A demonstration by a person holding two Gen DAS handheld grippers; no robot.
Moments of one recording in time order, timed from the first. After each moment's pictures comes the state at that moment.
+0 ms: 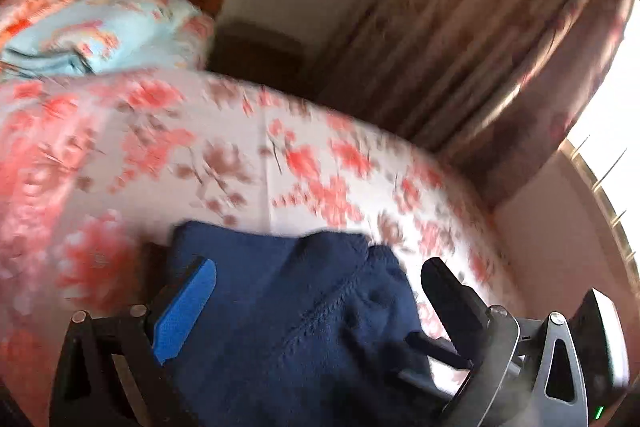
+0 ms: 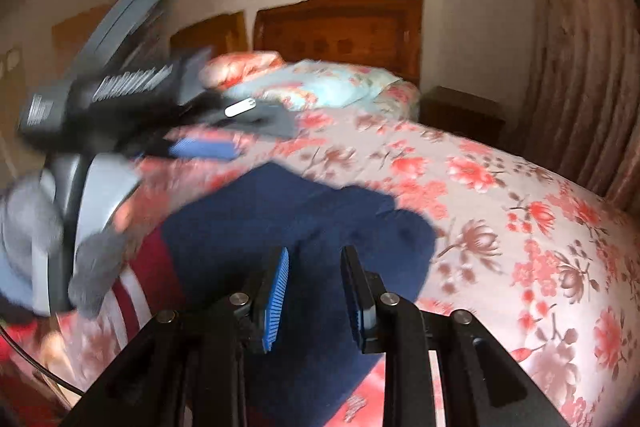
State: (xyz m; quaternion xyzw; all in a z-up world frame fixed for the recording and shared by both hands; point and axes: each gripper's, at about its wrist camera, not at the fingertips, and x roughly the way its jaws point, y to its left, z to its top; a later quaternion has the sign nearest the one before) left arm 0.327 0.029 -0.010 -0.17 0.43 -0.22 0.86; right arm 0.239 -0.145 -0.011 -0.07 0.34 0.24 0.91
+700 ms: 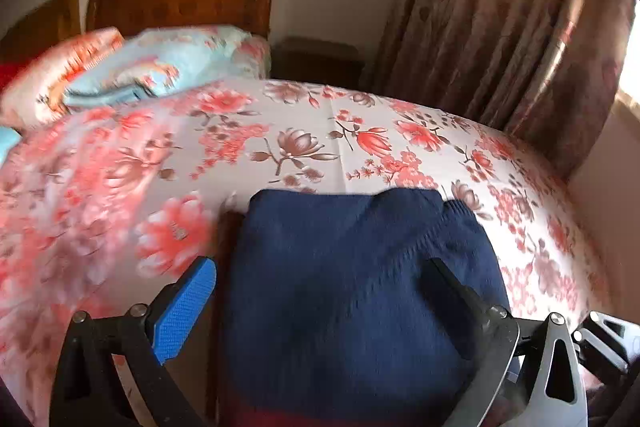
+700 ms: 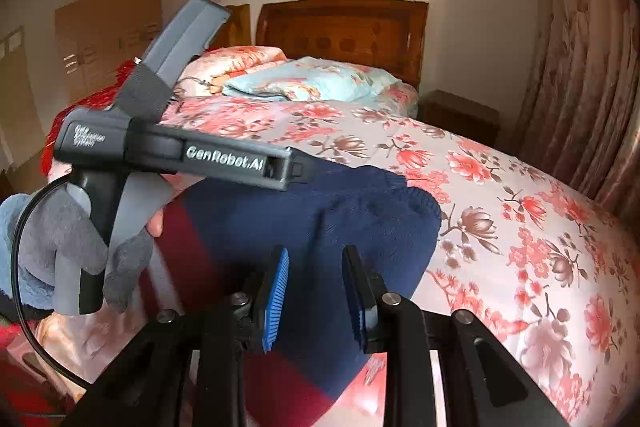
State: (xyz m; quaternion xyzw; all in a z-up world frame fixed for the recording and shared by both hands) left arm 0.270 0.025 -0.015 -0.05 0.40 -0.09 0.91; right arm 0.198 -0.141 -0.007 -0.09 0.33 0.24 0.91
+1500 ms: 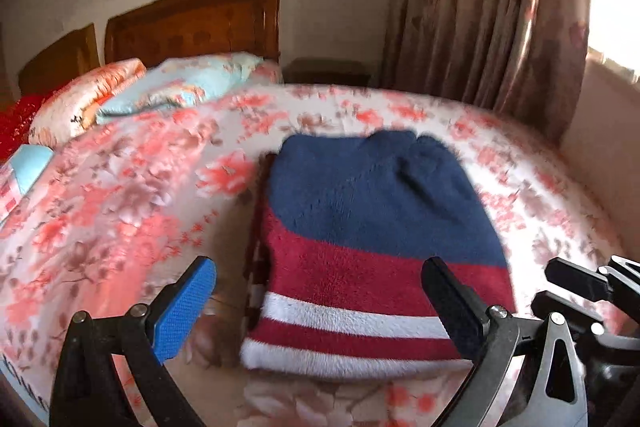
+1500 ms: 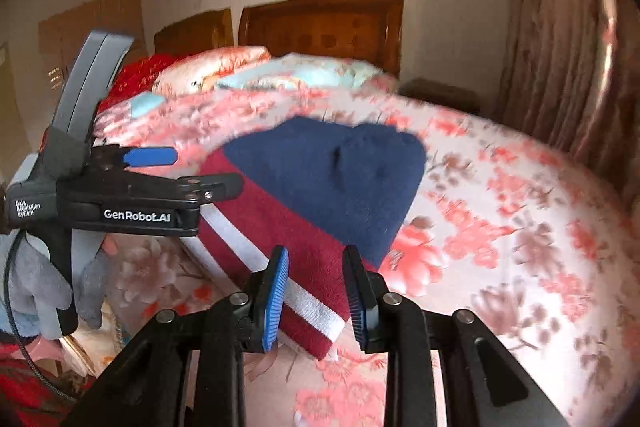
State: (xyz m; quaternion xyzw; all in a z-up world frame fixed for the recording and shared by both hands) left arm 0.152 0.034 -0.007 -0.01 0.35 -0.07 0.93; right arm 0.113 -0.153 -0.006 -0.06 0.33 0.19 0.92
